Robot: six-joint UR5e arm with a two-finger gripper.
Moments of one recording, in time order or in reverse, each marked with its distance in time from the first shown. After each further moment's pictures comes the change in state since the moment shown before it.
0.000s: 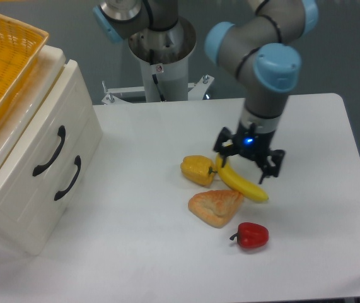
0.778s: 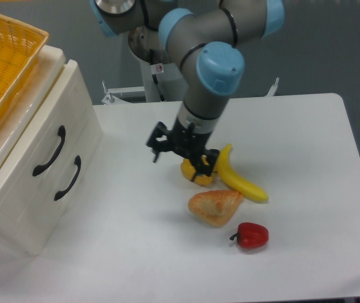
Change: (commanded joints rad) arm -0.129 0.051 0.005 -0.249 -0.193 -0.120
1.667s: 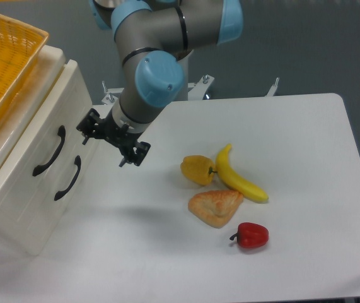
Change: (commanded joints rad) arm -0.166 -0.029 0.061 -0.193 -0.068 -0.149
